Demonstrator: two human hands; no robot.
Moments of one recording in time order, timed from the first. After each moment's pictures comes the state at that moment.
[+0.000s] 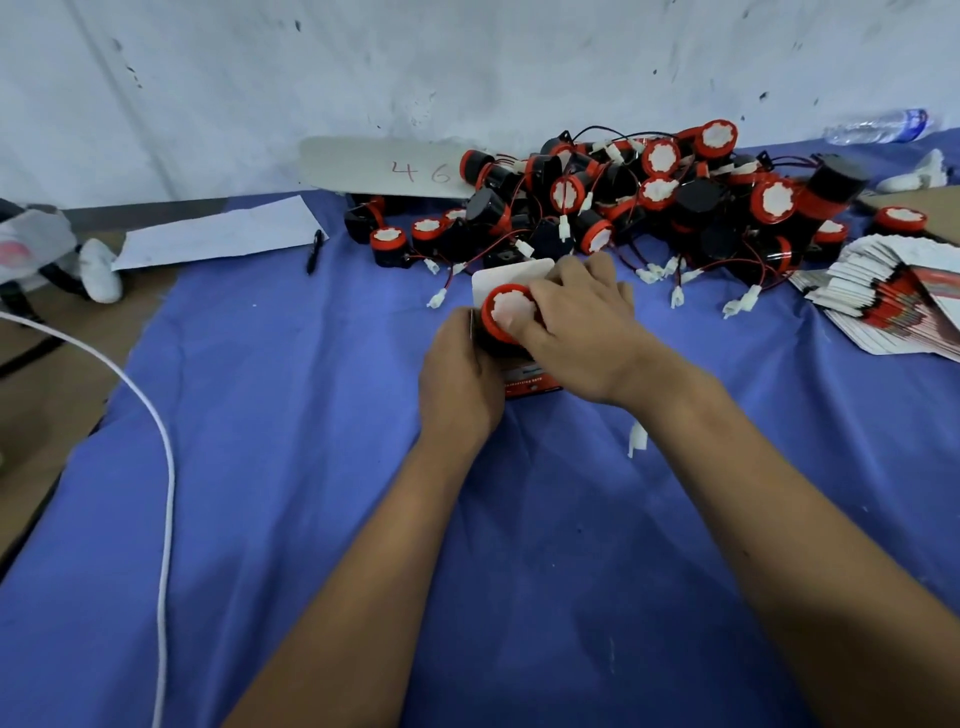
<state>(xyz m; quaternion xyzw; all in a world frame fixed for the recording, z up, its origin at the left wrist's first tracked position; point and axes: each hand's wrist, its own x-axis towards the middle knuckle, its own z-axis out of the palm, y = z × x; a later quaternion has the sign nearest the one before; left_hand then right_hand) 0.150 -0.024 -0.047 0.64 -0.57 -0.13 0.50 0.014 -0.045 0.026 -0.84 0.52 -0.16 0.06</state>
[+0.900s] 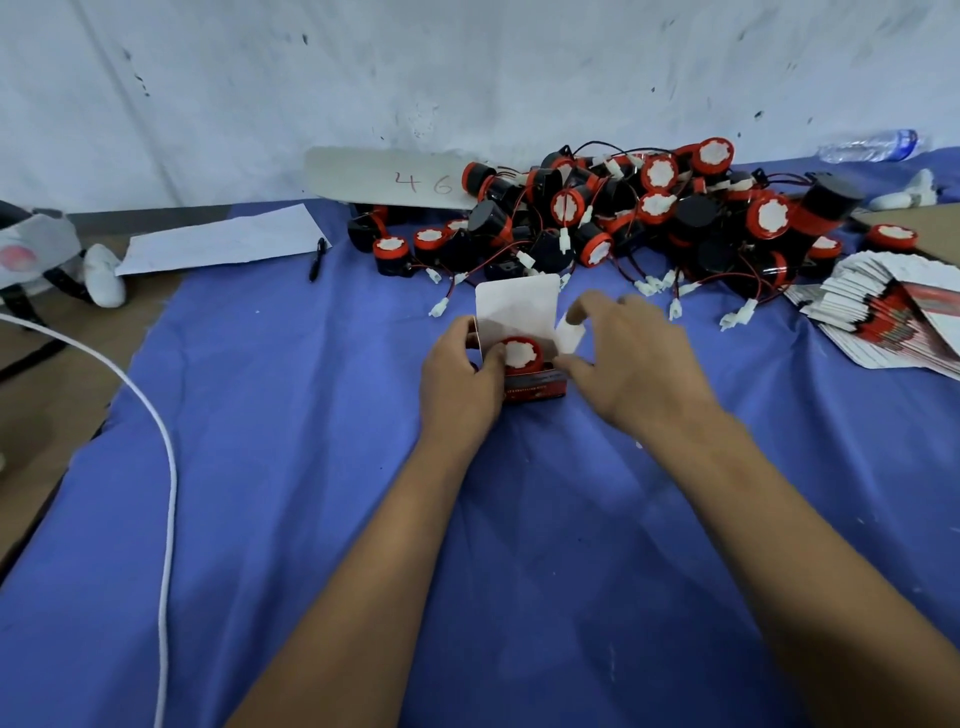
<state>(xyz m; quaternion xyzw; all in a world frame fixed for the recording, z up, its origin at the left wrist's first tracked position) 0.155 -0.030 -0.047 0.60 -0.54 -0.22 0.55 -0.007 -0.024 0.021 -0.77 0.60 -0.20 0.04</state>
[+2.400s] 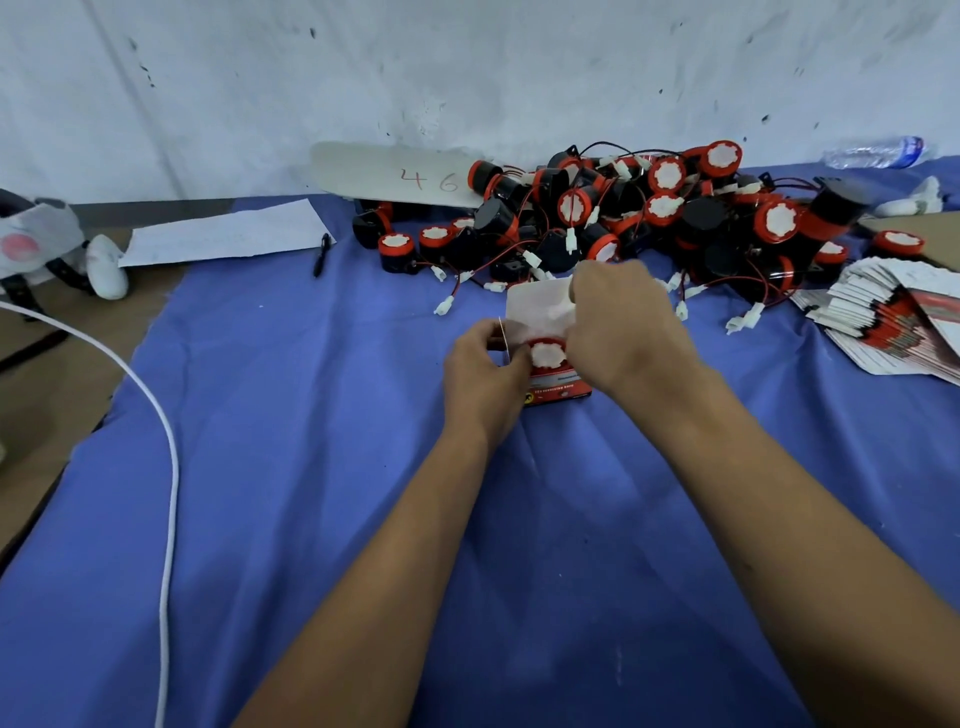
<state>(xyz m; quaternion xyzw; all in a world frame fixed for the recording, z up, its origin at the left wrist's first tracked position) 0.140 -0.034 -0.044 0.60 -0.50 -0.28 0.56 0.015 -0.039 0.049 -0.79 0.59 -0.18 -0.02</state>
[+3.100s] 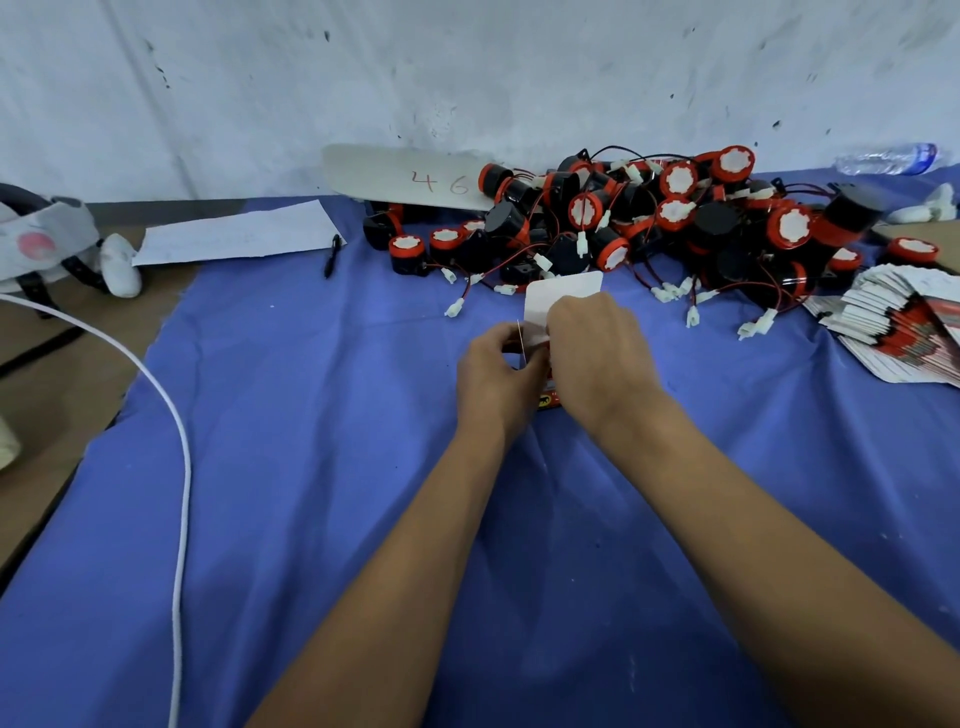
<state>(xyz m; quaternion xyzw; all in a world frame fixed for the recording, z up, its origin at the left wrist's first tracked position) 0.136 -0.033 -0.039 0.61 -0.50 -0.29 0.55 0.038 -0.036 0.023 -0.81 0.57 -0.16 -0.06</state>
